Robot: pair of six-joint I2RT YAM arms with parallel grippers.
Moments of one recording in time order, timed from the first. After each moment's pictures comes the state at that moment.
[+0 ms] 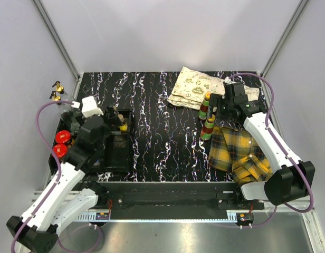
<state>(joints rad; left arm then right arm) -0.47 0.76 0.79 -0.32 -0.59 -0.37 0.27 1.34 1.25 -0.76 0.03 0.38</state>
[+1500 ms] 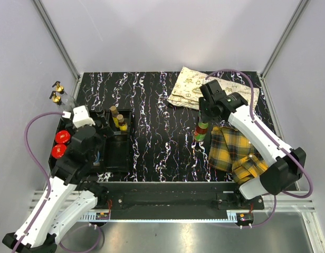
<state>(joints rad) -0.47 0.59 0.79 -0.56 -0.63 -0.37 0.49 1.47 1.42 -0.97 0.20 0.41</state>
